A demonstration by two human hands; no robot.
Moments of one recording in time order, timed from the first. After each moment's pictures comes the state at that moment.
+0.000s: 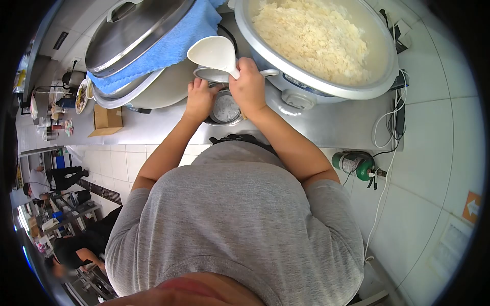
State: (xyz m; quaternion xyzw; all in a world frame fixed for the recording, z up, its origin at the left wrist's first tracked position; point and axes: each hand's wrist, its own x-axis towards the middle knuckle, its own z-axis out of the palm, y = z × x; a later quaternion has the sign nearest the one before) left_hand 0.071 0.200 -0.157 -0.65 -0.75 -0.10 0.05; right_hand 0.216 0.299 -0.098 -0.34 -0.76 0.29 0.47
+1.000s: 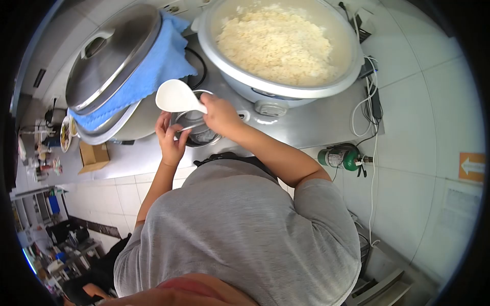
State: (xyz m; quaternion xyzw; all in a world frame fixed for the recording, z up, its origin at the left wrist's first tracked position) left_hand 0.086 0.154 -0.138 -0.60 -0.64 -0.48 0.04; right_hand 0.234 0.292 -0.101 -0.31 -0.84 0.39 0.21
